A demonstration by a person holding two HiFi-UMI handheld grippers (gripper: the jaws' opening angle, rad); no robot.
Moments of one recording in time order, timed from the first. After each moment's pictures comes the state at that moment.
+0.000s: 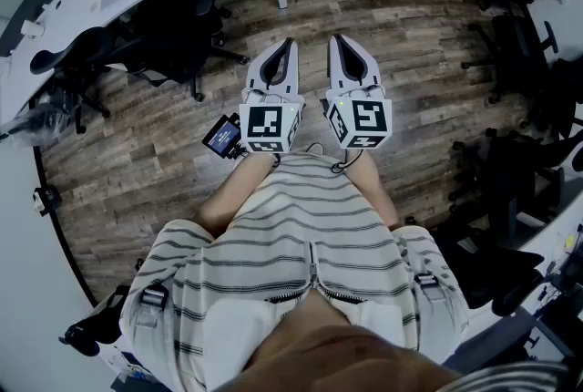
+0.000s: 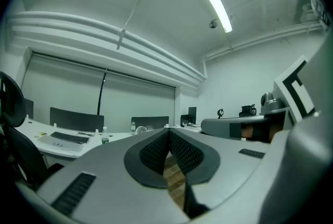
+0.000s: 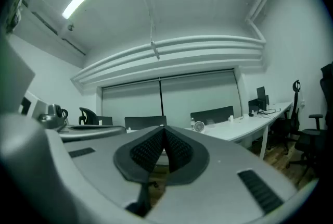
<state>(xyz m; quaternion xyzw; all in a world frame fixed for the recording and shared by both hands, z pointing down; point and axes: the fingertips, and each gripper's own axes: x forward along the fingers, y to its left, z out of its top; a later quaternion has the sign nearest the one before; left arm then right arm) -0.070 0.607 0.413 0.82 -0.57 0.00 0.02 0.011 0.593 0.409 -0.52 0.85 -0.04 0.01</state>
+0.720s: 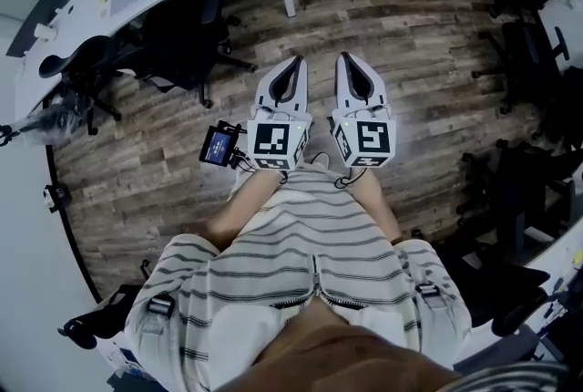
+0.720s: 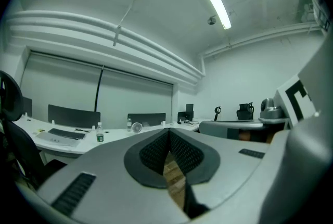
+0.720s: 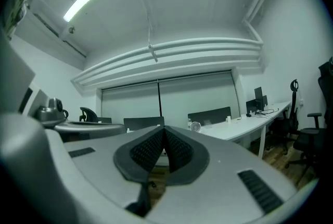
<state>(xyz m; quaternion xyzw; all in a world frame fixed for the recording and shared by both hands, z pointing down) -0.015 0.620 0.426 0.83 -0.56 0.02 0.03 0.063 0.605 0.426 -0.52 0.85 -0.03 0.02</state>
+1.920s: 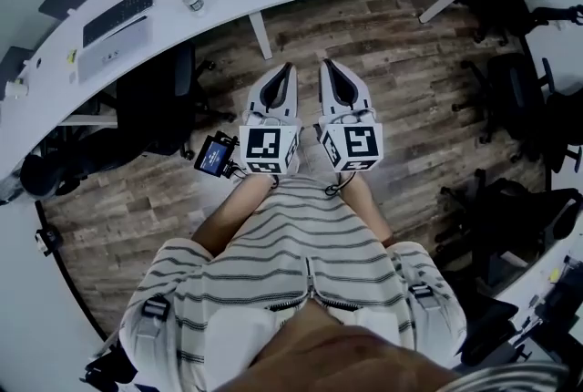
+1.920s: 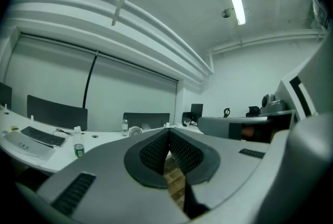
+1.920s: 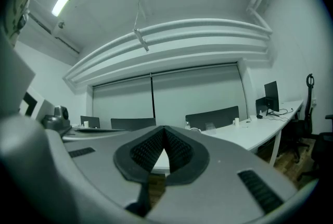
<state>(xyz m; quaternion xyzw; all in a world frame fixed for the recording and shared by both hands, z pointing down) -0.025 0.308 0.429 0.83 -0.55 0.01 0.05 0.042 0.301 0.417 -0.52 0.85 -0.04 0.01</state>
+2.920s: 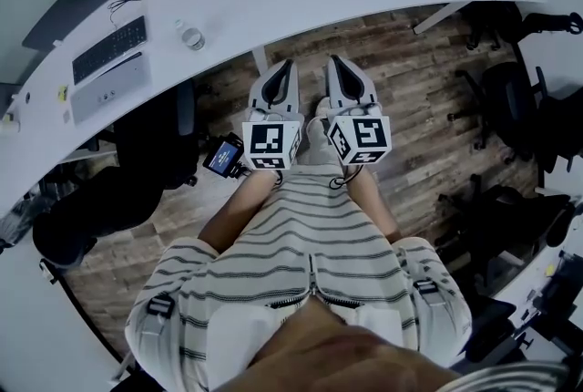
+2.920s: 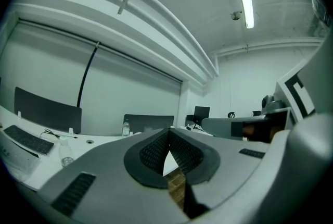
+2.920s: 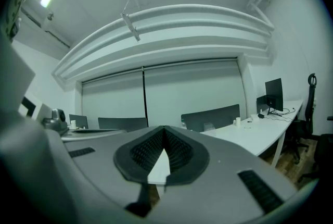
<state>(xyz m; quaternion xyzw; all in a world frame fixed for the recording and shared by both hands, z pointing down) -0.081 0.152 0.426 0.84 -0.54 -0.01 0.07 0.000 0.145 0.414 -0.54 0.84 -0.06 -0.01</state>
